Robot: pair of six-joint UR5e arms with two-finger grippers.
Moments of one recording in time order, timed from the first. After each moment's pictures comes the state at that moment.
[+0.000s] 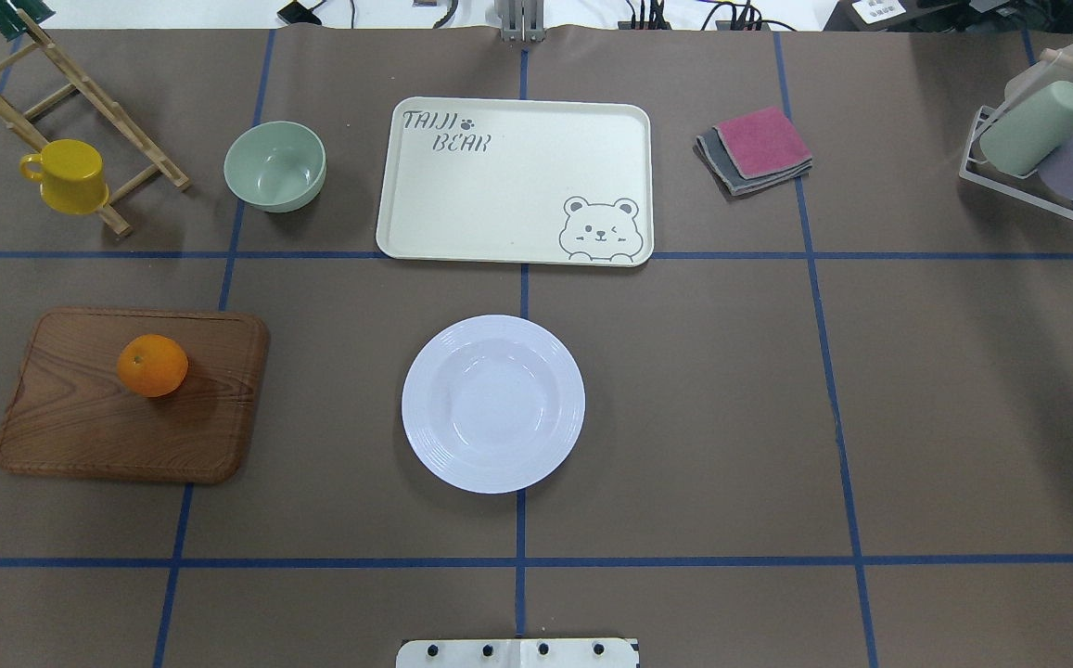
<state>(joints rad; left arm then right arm) -1.53 -1.66 -1.72 -1.28 -2.35 0.19 1.48 -1.52 1.73 -1.76 2.41 -0.14</state>
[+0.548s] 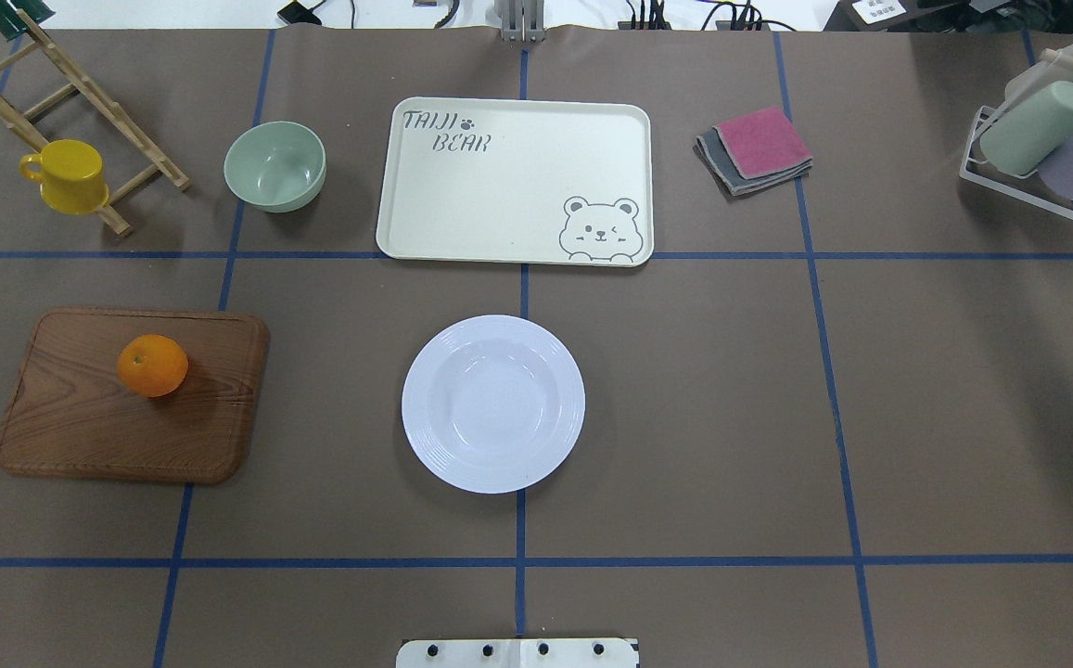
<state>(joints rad) -1.53 -1.66 -1.75 -1.29 -2.34 0.20 1.47 -1.50 1.70 -1.74 2.41 -0.14</state>
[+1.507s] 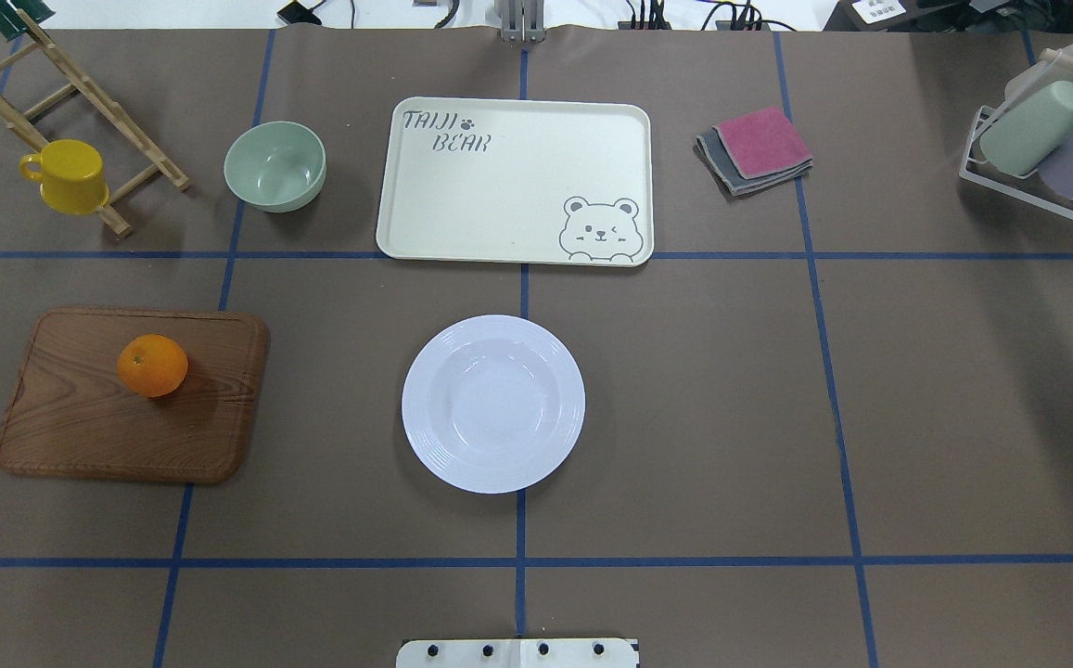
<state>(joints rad) -1.53 -1.62 -1.77 -1.46 -2.40 0.19 1.47 -1.49 1.61 -1.51 2.40 -0.03</state>
